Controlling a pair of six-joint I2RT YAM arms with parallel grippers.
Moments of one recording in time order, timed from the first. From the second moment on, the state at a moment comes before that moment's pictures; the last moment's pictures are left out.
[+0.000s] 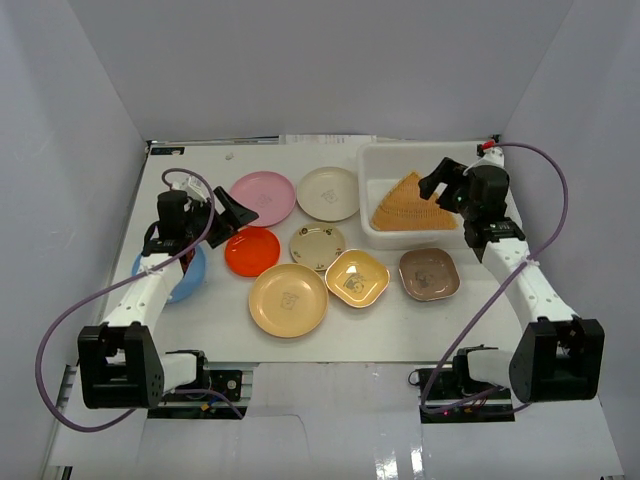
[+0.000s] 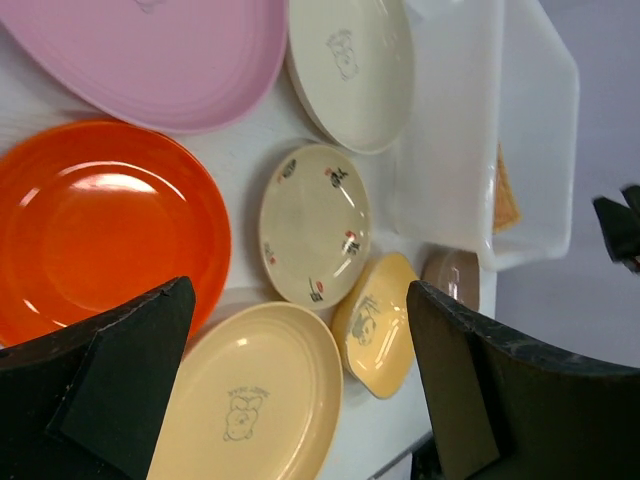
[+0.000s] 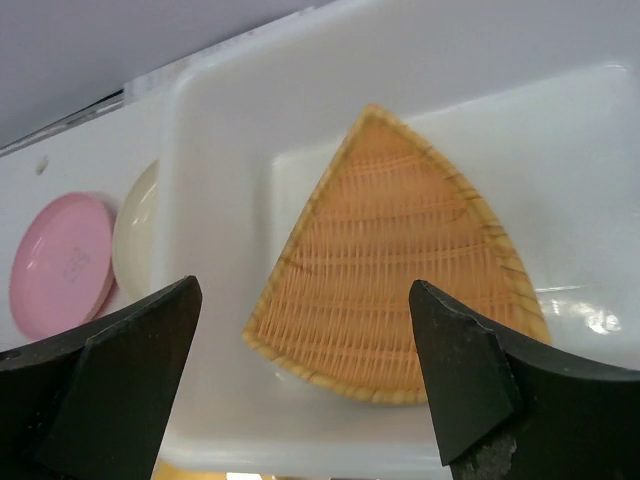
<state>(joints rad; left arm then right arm) -0.01 1.20 0.76 -0.09 0.52 -0.68 0.07 1.28 0.93 -0.03 -0.06 0.43</state>
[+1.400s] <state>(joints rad) -0.02 2.02 1.39 -0.25 0.06 -0.52 0.76 2.03 1.69 -0.42 -0.01 -0.17</state>
